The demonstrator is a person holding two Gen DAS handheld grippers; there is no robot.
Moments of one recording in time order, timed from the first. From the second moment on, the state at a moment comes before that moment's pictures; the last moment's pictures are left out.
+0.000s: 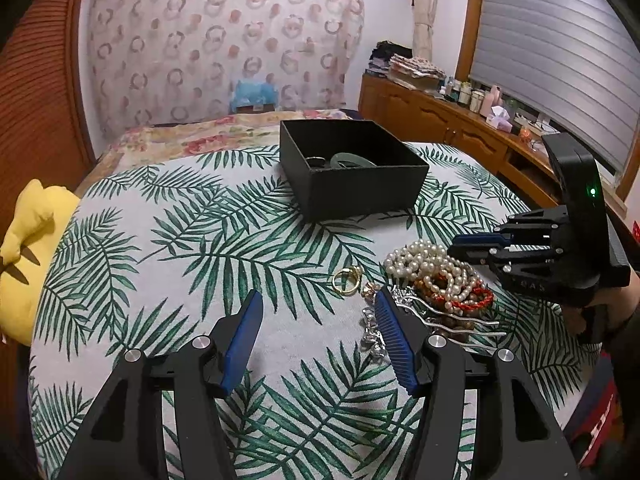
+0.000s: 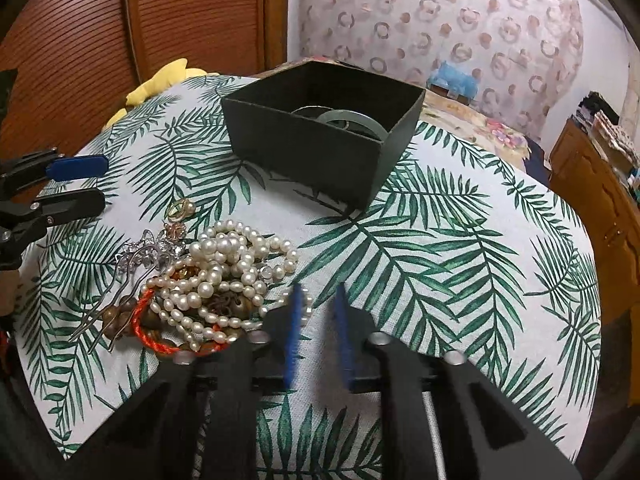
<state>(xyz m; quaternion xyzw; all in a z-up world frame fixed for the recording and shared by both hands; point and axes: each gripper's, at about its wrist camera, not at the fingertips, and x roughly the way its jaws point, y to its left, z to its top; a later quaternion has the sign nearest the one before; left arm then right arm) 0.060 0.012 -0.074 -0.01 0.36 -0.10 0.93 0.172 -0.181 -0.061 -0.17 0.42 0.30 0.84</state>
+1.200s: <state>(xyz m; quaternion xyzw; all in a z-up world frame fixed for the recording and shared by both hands) 0.098 -0.062 -0.067 0.03 0.39 -0.20 0.90 0.157 -0.270 -0.005 -0.12 0.34 0.20 0.91</state>
